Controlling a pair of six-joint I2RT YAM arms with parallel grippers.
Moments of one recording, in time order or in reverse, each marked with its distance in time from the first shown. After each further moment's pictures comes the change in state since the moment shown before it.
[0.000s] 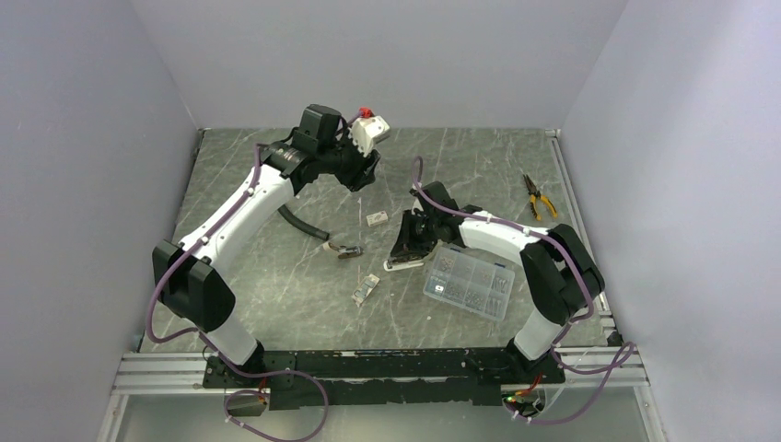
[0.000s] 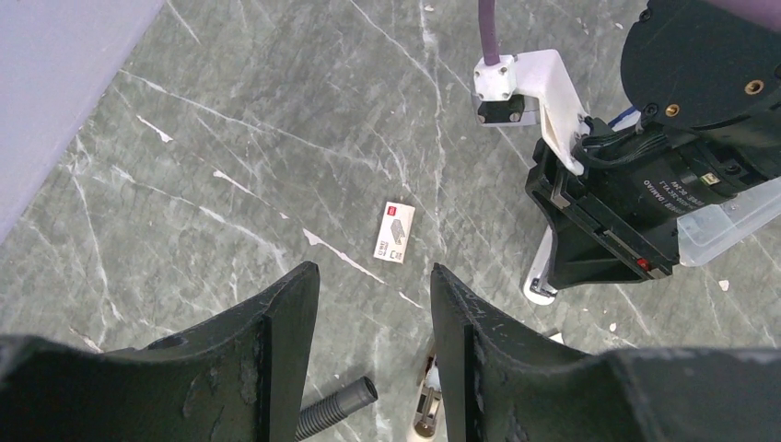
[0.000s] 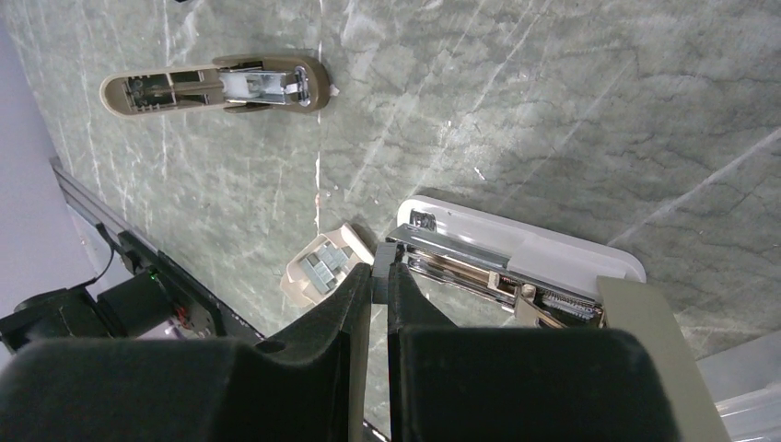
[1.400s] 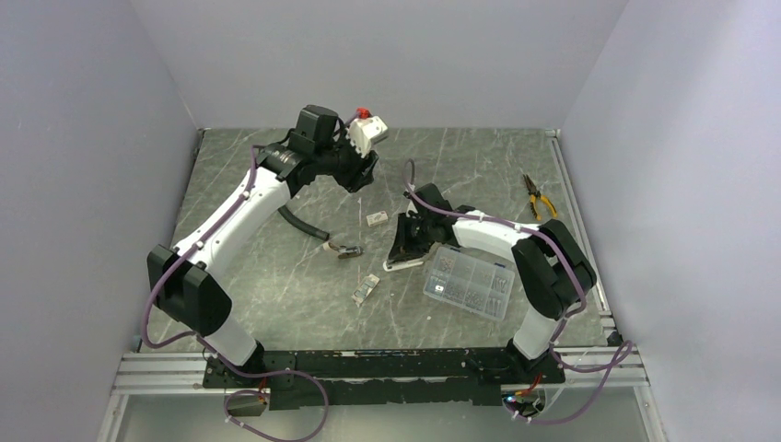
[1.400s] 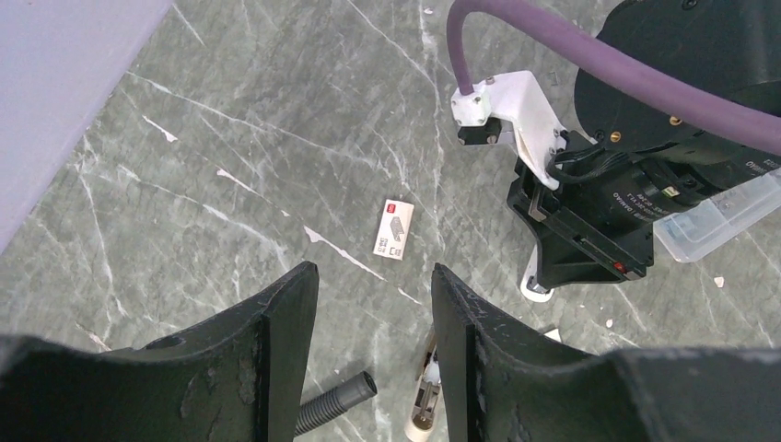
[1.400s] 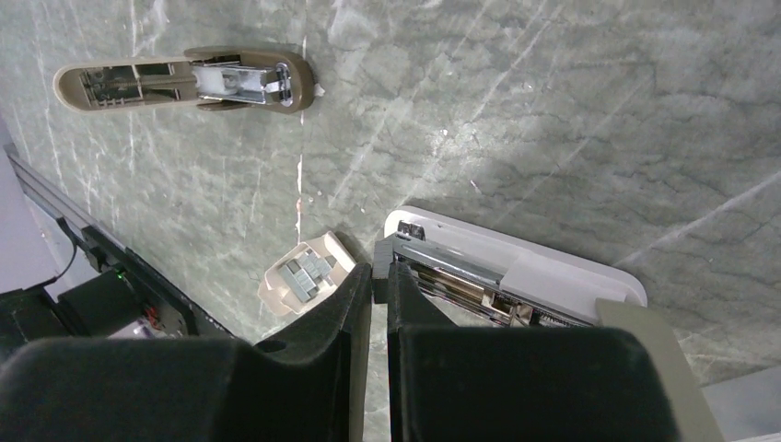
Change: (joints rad) left arm 0.000 -0.029 -0.015 -0.002 0.001 0.000; right arm 0.029 0.050 0.012 0.007 0.017 -0.033
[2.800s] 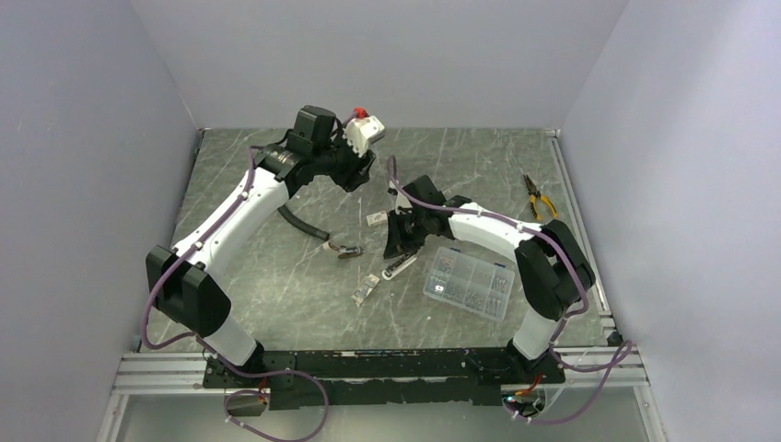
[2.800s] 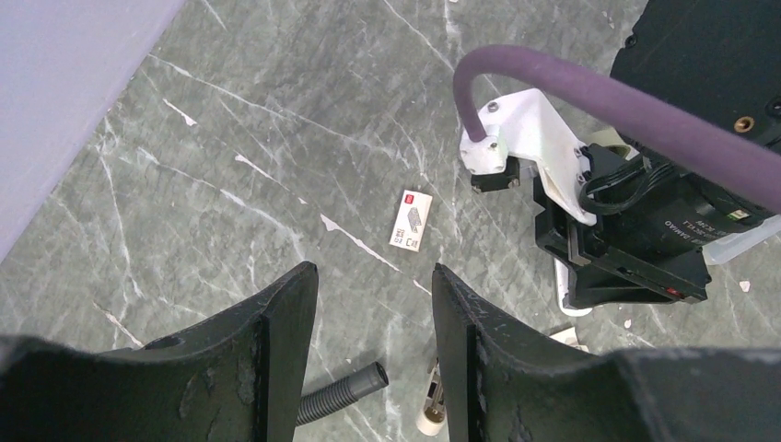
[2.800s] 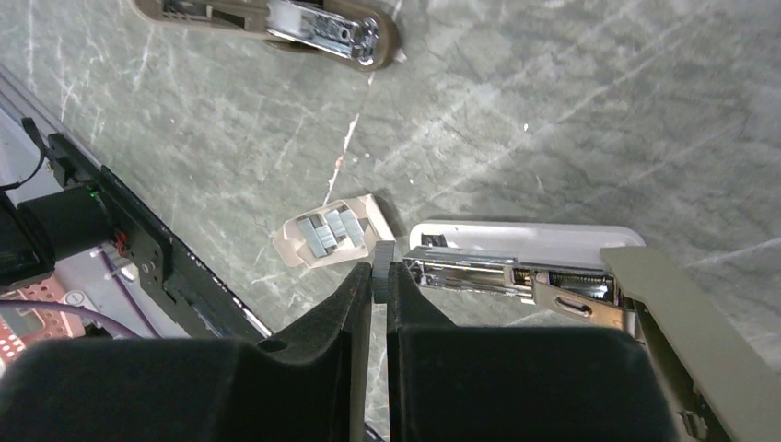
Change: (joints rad) left arm 0.010 -0.010 -0.014 0.003 -0.041 0.003; right arm 0.030 0.000 0.109 -0.143 -0.072 -0.203
